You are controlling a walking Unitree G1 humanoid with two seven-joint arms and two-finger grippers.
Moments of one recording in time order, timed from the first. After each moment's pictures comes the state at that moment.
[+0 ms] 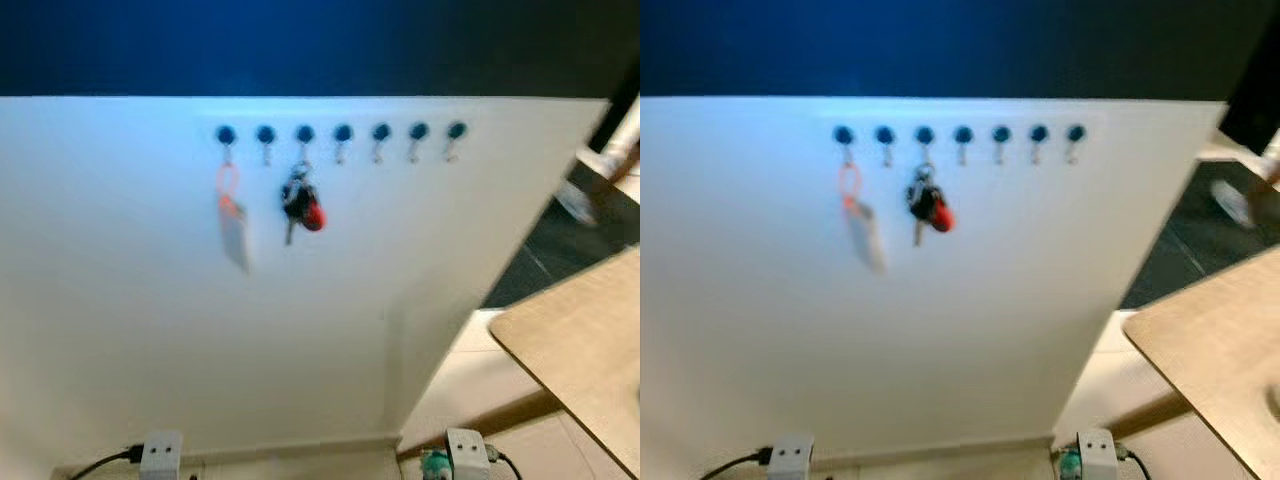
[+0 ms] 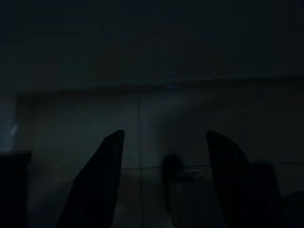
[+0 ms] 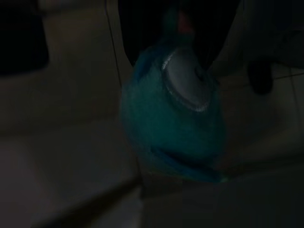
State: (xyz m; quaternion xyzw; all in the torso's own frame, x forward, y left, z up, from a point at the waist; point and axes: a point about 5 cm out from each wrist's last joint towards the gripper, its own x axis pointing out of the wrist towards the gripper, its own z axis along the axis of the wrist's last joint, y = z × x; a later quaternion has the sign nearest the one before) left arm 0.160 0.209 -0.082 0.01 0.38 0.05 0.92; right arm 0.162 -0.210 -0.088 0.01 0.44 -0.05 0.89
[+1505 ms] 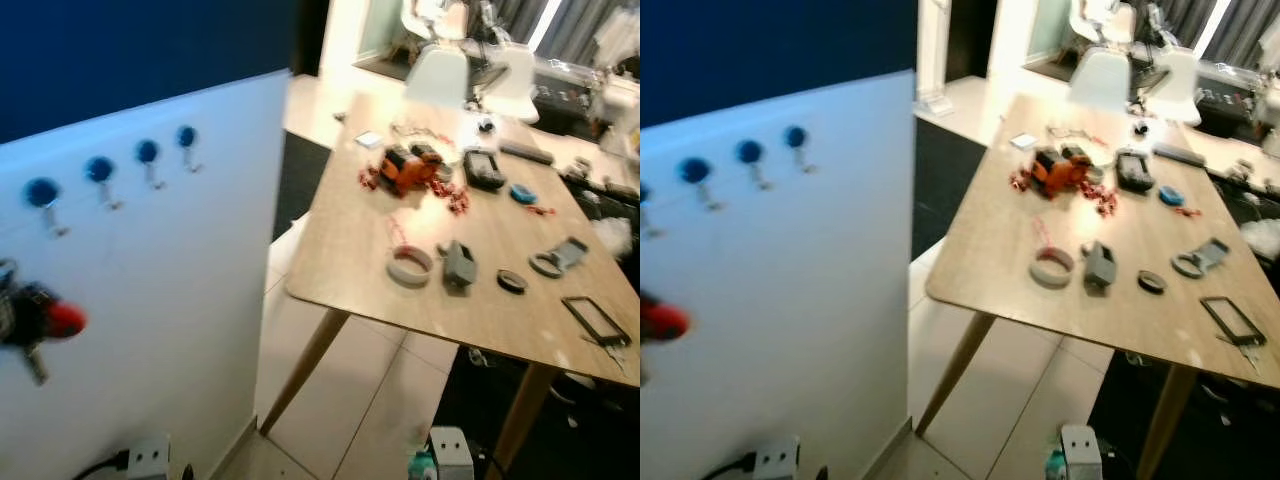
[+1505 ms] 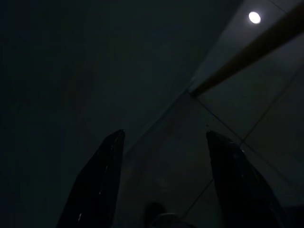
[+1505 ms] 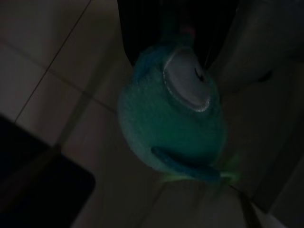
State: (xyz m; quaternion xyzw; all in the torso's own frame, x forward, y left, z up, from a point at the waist) left arm 0.154 0.210 -0.076 -0.02 0.32 0.07 0.95; right arm 0.172 -0.196 -0.086 0.00 0.44 -0.01 0.90
